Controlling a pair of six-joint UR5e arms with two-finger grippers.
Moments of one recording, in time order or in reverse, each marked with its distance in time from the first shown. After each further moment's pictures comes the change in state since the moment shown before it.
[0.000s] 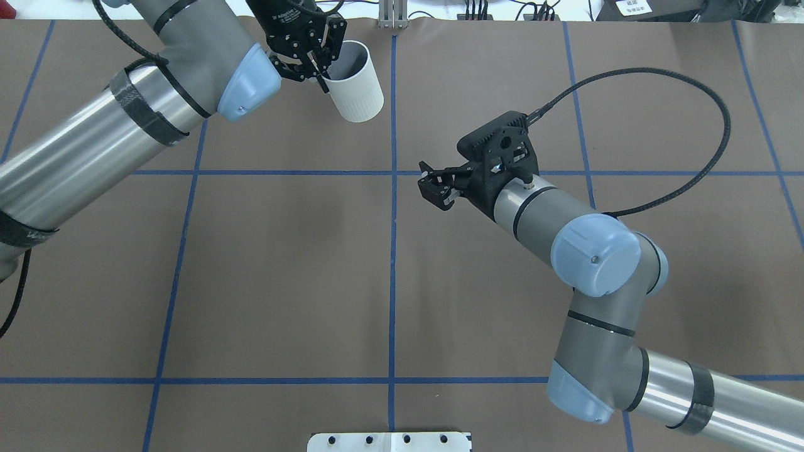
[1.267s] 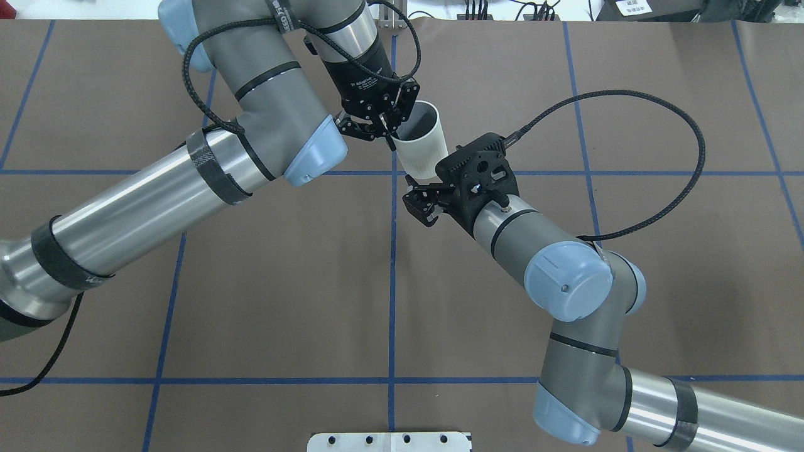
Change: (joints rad) left arm 0.148 -0.047 0.005 -0.057 0.002 -0.056; right arm -0.034 0.021 -0.015 -0.009 -0.055 -0.021
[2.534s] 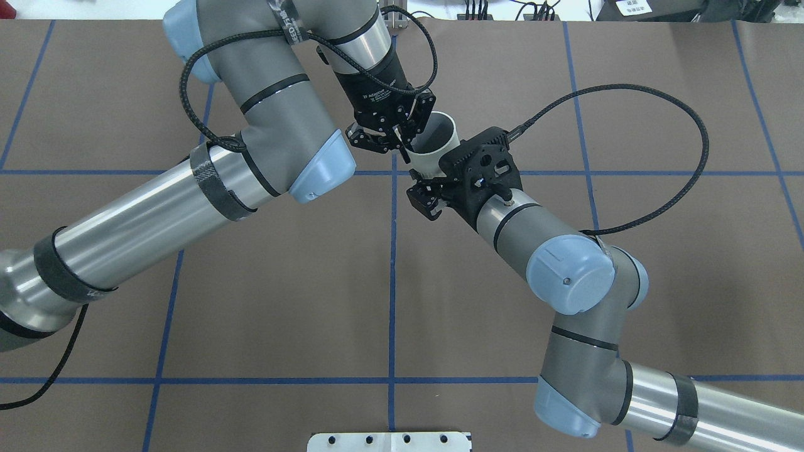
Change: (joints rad) left arm 0.029 0.002 -0.060 0.011 -0.003 -0.012; right arm 0.014 0.000 -0.007 0.001 0.002 -0.005
